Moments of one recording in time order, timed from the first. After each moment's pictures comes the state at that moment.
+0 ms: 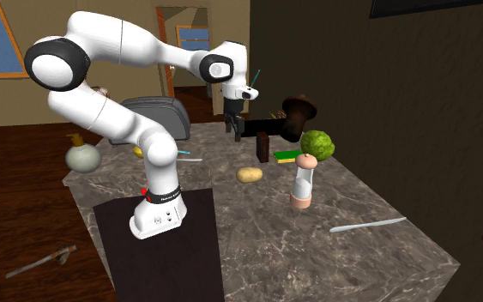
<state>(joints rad) -0.12 -0.85 -0.16 -2.71 -0.09 1.84 0.03</state>
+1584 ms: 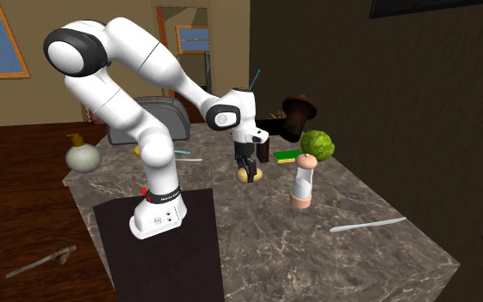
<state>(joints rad) -0.28 -0.61 -0.36 -2.93 -0.32 2.37 -0.08</state>
